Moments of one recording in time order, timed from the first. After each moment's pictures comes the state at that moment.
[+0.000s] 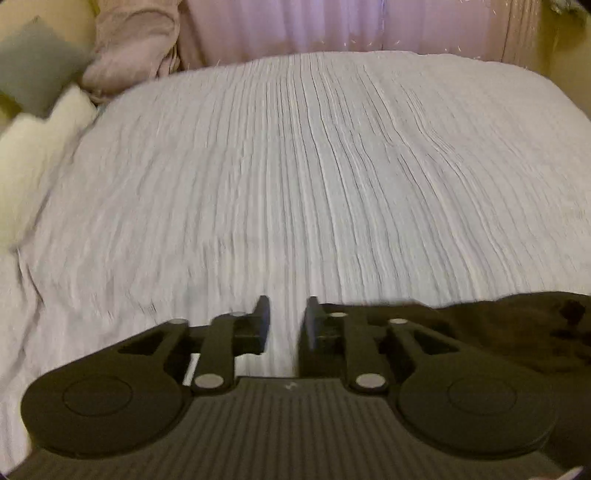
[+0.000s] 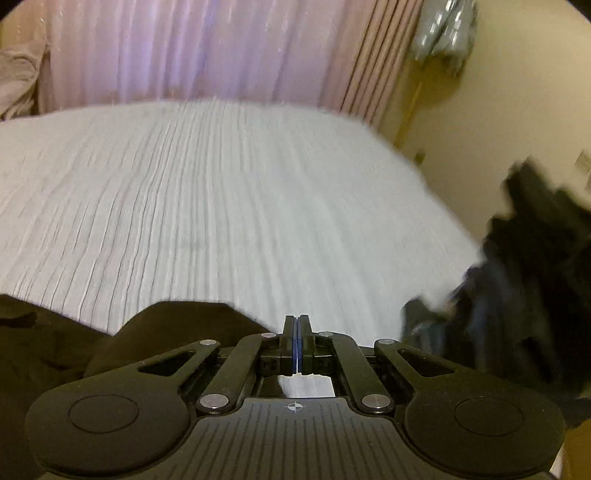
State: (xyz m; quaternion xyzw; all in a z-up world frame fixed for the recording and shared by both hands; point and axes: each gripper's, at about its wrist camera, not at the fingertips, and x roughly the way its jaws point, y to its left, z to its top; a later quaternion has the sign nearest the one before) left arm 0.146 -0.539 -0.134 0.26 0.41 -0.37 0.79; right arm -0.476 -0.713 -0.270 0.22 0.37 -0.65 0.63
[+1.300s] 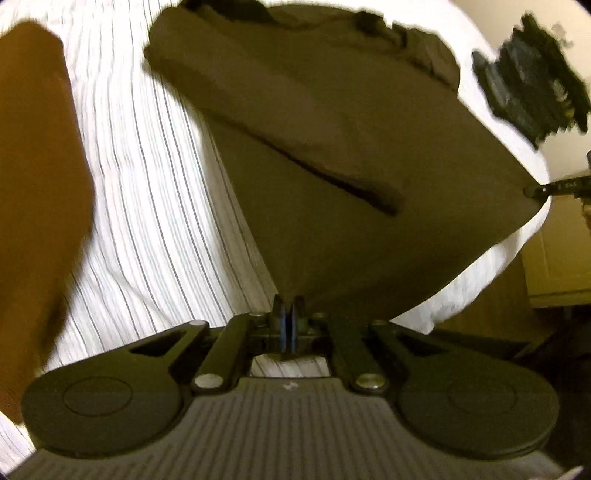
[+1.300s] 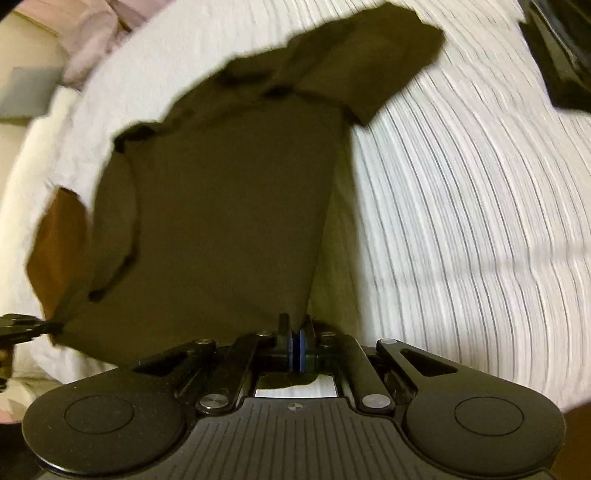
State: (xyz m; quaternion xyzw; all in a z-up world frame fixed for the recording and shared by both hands) left arm -0.090 -0.237 -0.179 0.28 0.59 -0.53 0.54; right arm -0.463 -0.440 -0.315 0.55 0.39 -0.39 0.63
